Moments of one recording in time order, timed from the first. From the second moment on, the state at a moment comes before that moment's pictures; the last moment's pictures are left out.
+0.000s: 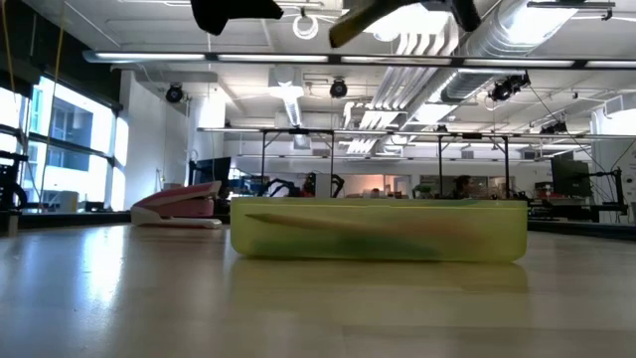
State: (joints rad) left arm -0.33 1.41 0.82 0.46 -1.20 0.81; right arm 0.19 1.23 1.14 -0.36 0.61 1.02
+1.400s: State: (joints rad) left arm -0.12 1.41 0.82 0.13 -0.53 0.12; right arm 0.38 1.35 0.47 0.53 0.44 1.48
